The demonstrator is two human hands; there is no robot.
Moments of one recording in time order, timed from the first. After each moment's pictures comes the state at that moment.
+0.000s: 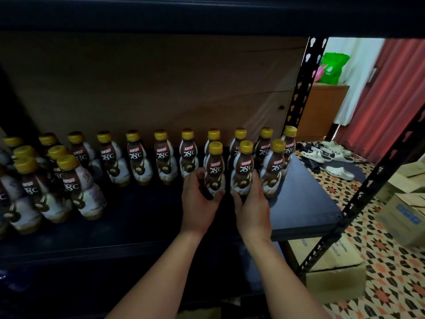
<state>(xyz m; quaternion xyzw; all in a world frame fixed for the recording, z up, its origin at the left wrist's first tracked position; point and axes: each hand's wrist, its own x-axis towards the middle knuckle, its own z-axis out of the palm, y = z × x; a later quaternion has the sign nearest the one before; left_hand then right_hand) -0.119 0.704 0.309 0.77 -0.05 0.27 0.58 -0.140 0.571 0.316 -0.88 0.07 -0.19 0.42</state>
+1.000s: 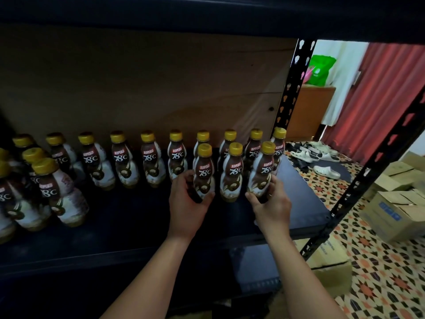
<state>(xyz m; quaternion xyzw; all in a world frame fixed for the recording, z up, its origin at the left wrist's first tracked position) -0.116 0.705 0.308 0.77 -0.05 0.26 0.58 -0.123 0.504 0.311 -0.84 0.10 -0.28 0.45</state>
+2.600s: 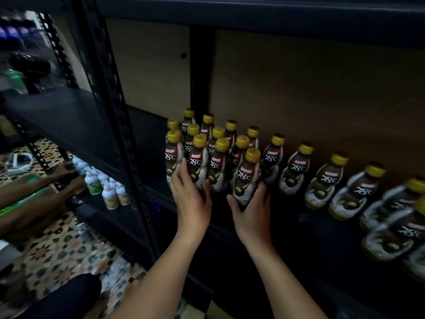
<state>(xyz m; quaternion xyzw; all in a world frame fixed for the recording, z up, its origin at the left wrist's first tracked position) -0.212 0.987 0.308 0.79 0.24 0.46 0.33 -0.153 0.864 0.311 -0.86 -0.18 -0.10 0.47</state>
